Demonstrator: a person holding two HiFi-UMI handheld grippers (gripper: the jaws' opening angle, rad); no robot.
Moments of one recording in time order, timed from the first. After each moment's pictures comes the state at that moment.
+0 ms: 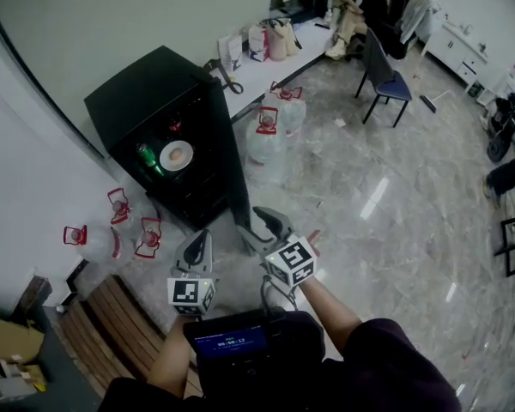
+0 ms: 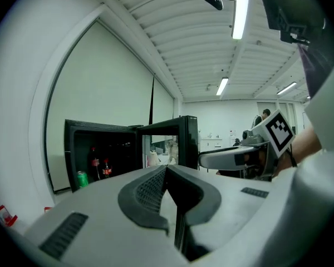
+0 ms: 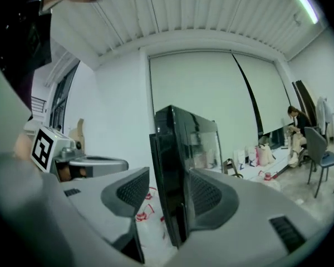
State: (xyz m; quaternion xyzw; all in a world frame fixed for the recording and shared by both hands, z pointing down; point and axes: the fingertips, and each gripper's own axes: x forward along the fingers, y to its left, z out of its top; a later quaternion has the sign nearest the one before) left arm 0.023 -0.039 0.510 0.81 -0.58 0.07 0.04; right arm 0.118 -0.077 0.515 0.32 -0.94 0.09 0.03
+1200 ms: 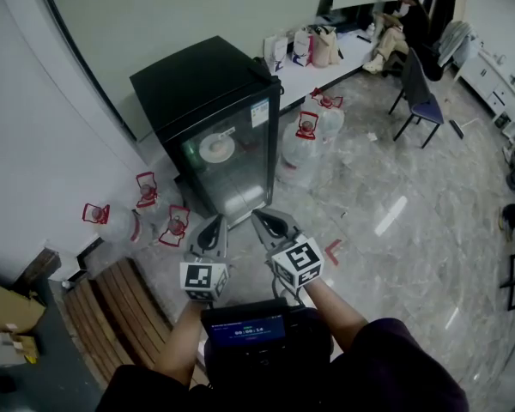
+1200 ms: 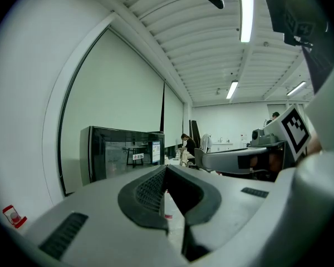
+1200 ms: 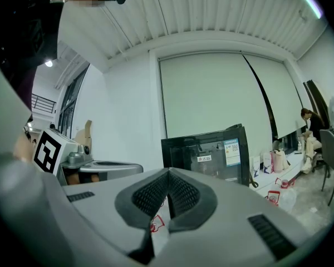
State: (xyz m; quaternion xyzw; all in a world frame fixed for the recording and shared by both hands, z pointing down) left arm -0.069 -0.053 0.504 0.78 -0.62 0.05 0.01; right arm 0.011 -0.071 0.495 0.28 -0.96 0.07 0.00
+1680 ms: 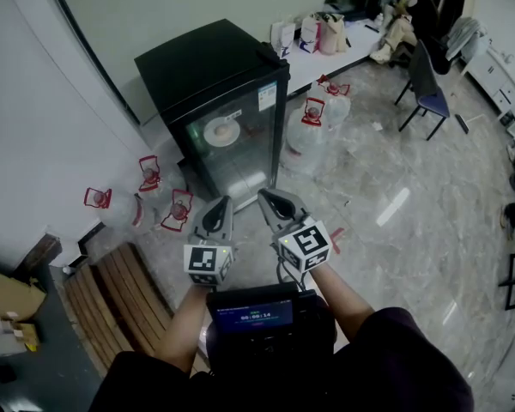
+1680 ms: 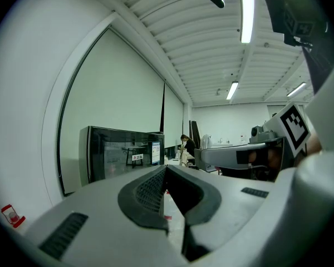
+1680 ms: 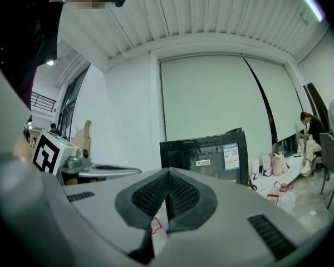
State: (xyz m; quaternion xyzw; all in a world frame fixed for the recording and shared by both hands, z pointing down) left arm -0.067 -0.060 0.502 0.78 -0.62 0.04 0.02; right arm 0.009 -0.080 0.485 0.28 -0.96 0.07 0.00
